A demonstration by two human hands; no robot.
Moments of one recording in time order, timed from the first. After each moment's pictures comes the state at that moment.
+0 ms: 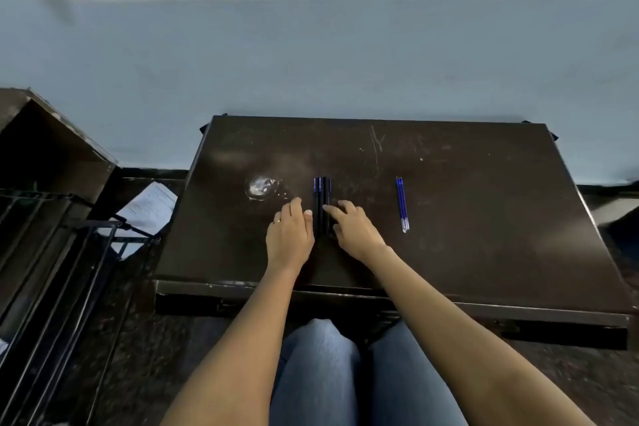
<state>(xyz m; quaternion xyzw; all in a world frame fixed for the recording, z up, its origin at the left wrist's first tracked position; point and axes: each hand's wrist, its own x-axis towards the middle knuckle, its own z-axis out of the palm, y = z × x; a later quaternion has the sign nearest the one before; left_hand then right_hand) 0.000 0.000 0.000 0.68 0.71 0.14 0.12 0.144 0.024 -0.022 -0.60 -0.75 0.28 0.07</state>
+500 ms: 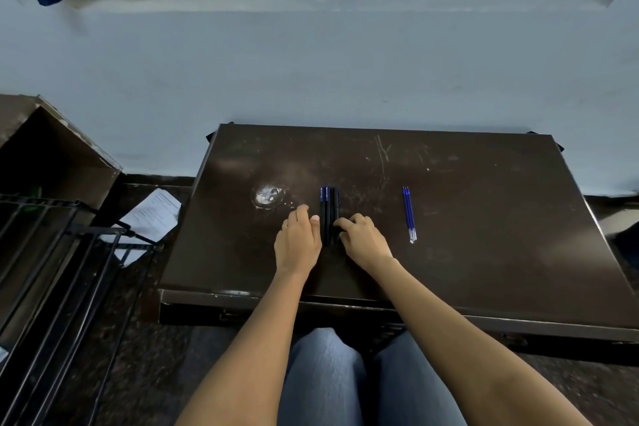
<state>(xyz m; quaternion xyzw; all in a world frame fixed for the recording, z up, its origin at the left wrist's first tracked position) -0.002 0.011 -0.006 0.66 0.71 0.18 0.14 0.143 0.028 -0.034 -0.63 -0.74 0.24 0.06</state>
